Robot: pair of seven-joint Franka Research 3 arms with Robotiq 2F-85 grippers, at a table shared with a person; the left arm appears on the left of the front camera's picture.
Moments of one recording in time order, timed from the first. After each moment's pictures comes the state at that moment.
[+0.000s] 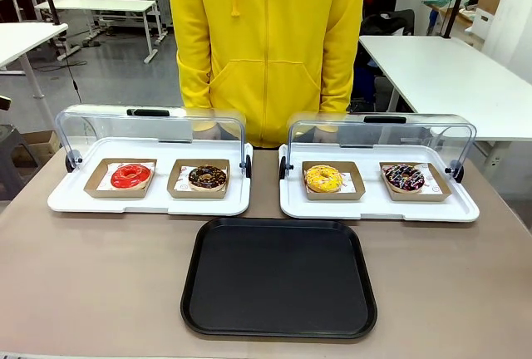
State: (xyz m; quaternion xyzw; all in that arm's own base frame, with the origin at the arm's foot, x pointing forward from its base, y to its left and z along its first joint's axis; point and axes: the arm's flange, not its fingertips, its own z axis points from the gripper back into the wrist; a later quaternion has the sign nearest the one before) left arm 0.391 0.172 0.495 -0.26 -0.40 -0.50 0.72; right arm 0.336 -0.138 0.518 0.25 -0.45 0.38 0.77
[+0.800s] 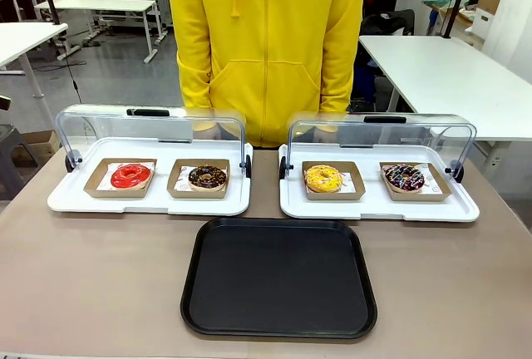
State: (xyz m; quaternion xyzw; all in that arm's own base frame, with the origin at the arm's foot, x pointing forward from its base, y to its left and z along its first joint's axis) left arm 0.391 0.172 0.495 -0.26 -0.40 -0.50 0.72; right arm 0.336 -0.138 0.518 0.25 -0.45 0.38 0.77
